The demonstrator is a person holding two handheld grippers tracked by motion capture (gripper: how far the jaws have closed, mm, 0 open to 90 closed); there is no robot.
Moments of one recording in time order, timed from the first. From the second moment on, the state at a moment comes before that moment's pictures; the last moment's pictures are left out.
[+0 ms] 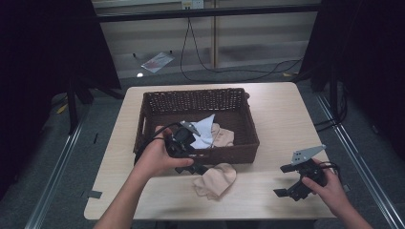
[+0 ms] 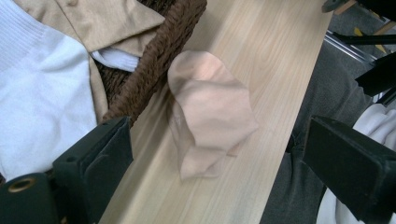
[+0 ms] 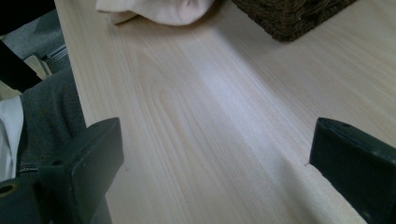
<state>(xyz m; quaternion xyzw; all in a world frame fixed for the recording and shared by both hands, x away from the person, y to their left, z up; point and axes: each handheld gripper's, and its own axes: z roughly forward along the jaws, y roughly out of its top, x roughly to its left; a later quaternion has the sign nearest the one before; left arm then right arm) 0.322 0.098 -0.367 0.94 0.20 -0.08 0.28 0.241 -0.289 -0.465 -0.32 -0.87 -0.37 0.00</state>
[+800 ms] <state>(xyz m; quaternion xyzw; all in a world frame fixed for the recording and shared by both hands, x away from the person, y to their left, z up) 0.298 0.116 -0.406 0.93 0.20 -0.07 0.30 0.240 -0.289 -0.464 -0.32 -0.87 -0.37 0.00</state>
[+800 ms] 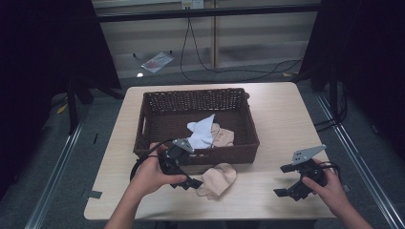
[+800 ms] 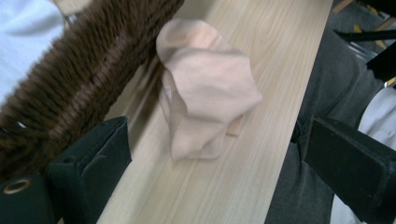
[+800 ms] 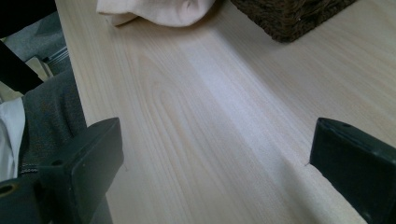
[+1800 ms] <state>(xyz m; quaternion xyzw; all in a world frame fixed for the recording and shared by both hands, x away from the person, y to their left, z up) 0.292 0.137 -0.452 0.93 0.19 -0.05 0.30 0.240 -0.289 -0.464 -0.31 -0.87 -0.37 0.00</state>
